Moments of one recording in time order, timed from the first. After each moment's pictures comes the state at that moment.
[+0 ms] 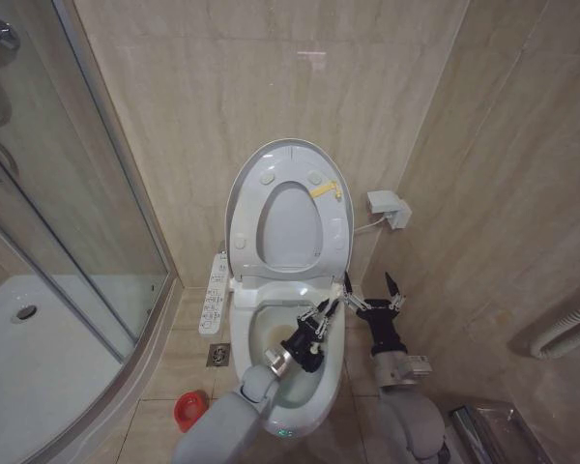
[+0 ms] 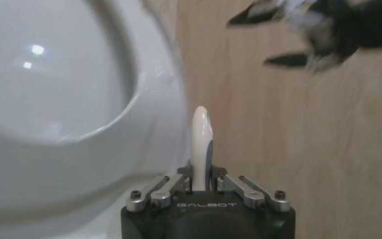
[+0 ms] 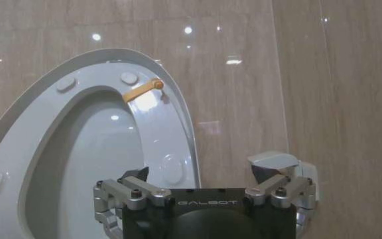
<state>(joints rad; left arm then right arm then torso) 0.72 -1.42 0.23 -1.01 -0.39 -0.73 0.31 -1.36 1.38 0.43 2.02 0.17 0.20 0.18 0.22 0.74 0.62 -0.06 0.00</state>
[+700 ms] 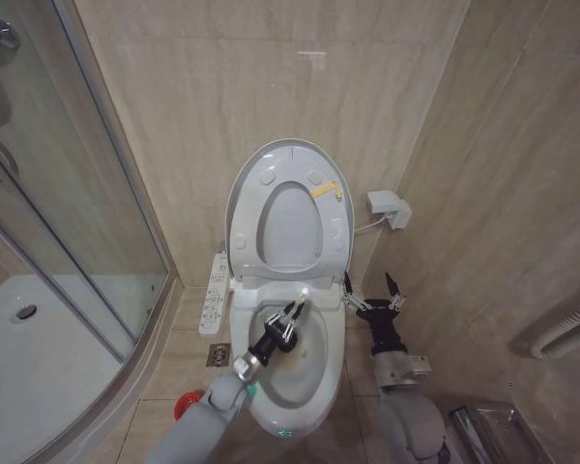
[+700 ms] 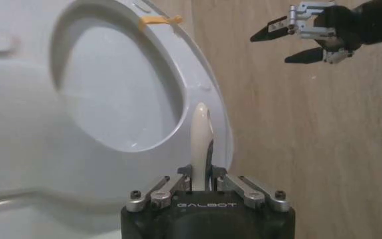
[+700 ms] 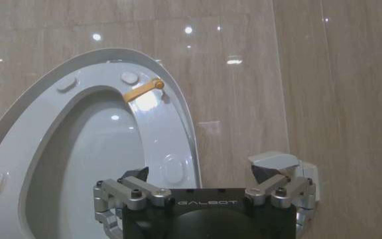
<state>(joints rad) 0.89 -1.32 0.09 -1.19 -0.20 -0.76 0.19 -1.36 1.38 0.43 2.02 0.17 0.20 0.18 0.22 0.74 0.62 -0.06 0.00</state>
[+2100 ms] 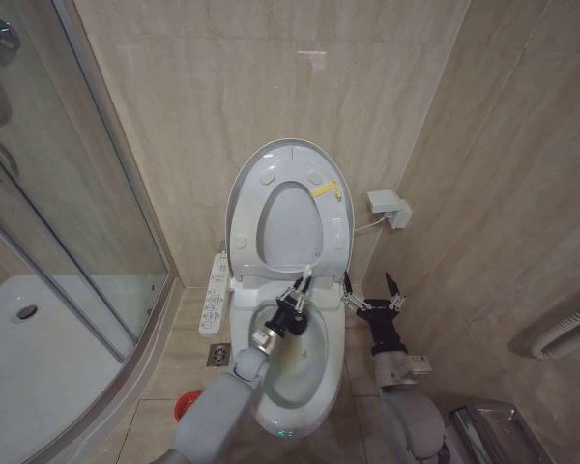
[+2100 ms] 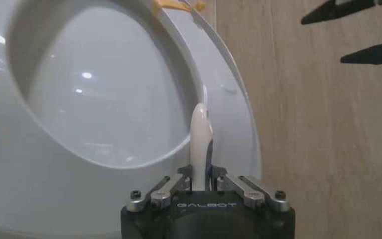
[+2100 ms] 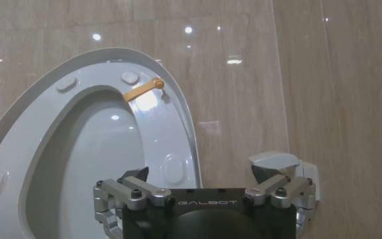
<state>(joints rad) 0.66 -1.50 0.16 -0.94 -0.31 -0.78 0.17 -1.36 1.38 0.43 2.02 0.17 0.20 0.18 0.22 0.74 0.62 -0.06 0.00</state>
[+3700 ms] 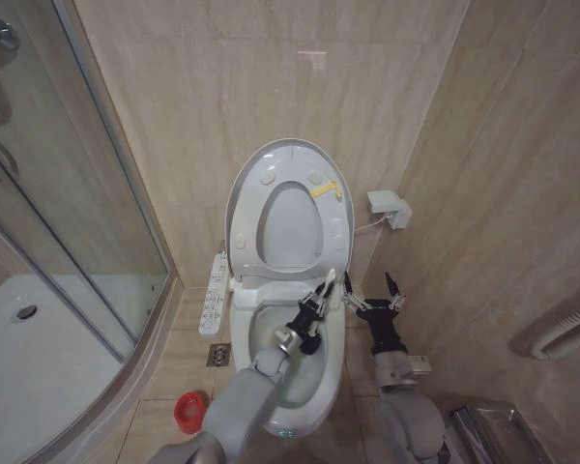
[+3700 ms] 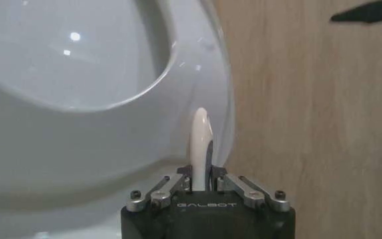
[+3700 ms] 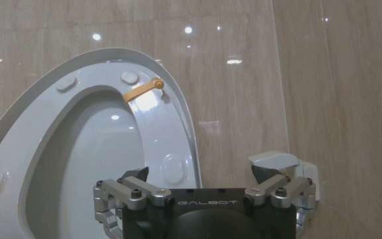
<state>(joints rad) 0.58 -1.61 0.18 -0.72 -0.37 -0.79 0.28 -1.36 1.38 0.43 2.02 0.17 0.20 0.18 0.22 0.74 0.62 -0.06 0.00</state>
